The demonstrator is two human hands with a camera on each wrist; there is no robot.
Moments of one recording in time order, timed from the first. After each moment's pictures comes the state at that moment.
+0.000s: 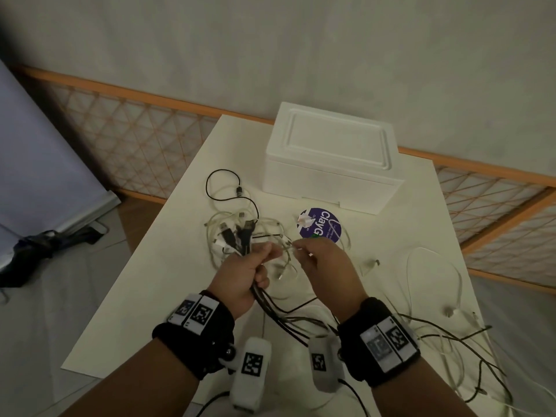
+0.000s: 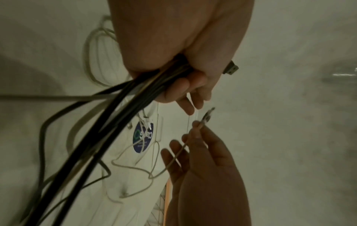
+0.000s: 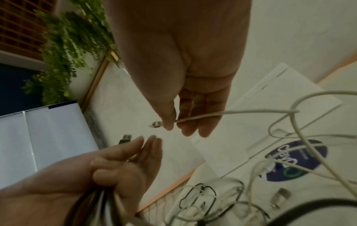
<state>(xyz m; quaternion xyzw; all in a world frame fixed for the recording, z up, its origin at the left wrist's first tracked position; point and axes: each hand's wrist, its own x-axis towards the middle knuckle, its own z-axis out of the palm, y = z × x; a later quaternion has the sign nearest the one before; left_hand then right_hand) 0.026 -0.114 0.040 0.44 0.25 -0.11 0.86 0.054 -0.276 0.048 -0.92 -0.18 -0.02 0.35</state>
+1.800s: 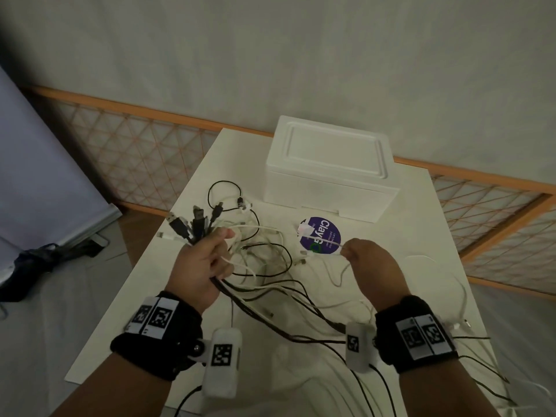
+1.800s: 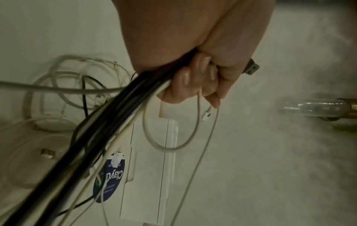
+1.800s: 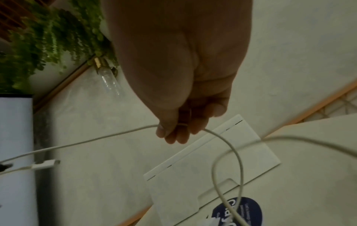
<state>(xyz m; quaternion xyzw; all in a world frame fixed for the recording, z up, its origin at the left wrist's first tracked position) 0.025 -0.058 0.064 0.41 0.18 0.00 0.89 0.084 -0.341 0.049 -0.98 -0.10 0.01 0.19</state>
